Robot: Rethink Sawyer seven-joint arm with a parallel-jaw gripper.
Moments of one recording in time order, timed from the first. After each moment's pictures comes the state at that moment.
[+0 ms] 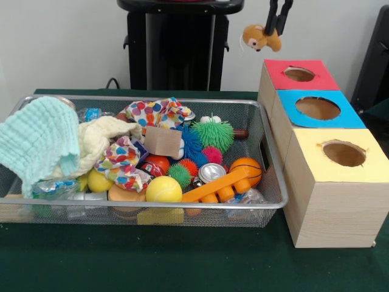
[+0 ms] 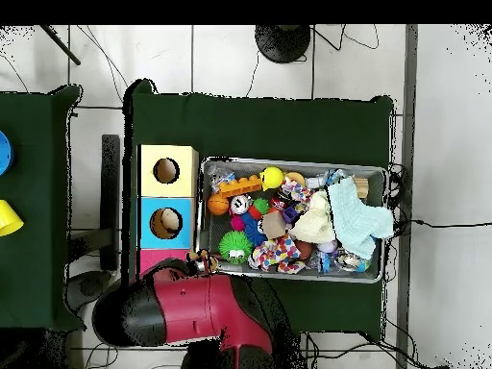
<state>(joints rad) 0.04 -1.04 -0.05 1.97 -0.17 0.58 1.63</state>
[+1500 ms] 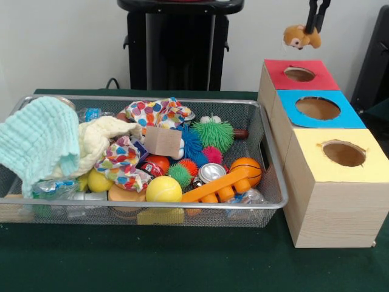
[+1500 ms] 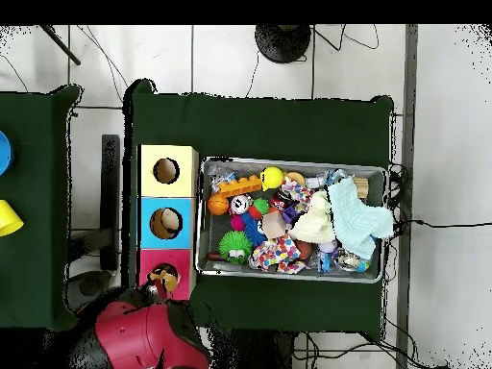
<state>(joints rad) 0.22 -1.04 -0.04 2.05 -0.16 0.46 1.63</state>
